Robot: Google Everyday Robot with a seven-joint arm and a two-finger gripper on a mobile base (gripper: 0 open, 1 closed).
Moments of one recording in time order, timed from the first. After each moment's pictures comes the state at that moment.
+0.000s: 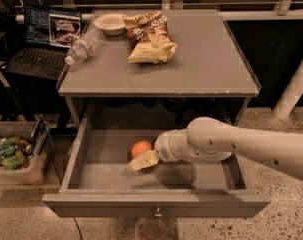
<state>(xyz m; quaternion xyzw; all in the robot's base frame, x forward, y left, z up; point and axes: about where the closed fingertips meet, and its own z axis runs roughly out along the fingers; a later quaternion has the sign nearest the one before) 0.556 -0.002 0.615 -0.37 0.84 0.24 0.32</state>
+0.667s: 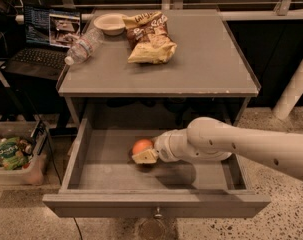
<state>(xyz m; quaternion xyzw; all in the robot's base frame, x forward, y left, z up) 0.556 -0.002 0.615 -0.37 0.84 0.24 0.32</state>
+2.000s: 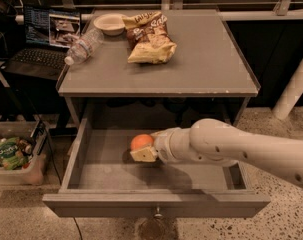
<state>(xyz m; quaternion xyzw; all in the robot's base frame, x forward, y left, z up) 0.540 0.002 0.662 -0.36 0.83 0.22 0.37</state>
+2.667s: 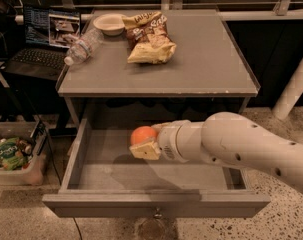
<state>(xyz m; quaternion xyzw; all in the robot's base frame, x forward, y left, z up) 0.498 -0.007 0.751 -0.36 0.82 0.19 0.40</state>
